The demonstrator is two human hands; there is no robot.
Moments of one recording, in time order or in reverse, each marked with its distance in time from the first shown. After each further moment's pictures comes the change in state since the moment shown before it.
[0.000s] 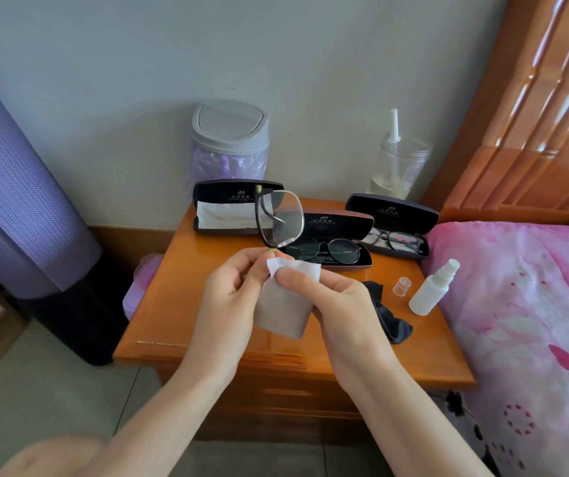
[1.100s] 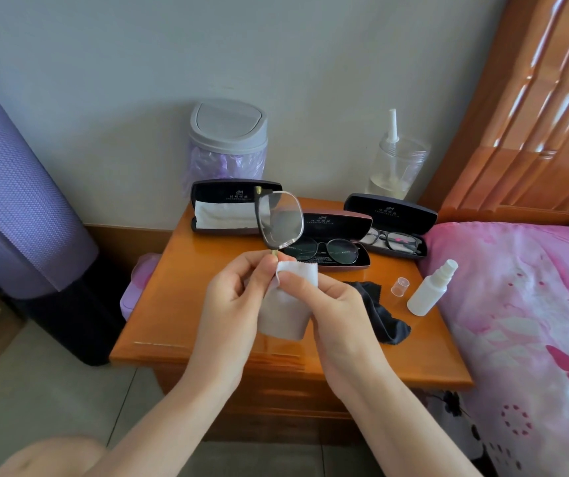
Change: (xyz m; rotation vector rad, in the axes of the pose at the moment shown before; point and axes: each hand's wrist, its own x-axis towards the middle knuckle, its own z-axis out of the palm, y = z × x) left_hand -0.005 0.000 0.006 -0.077 0.038 -0.020; right_hand -0.001 0.007 0.002 0.022 -0.024 -0.030
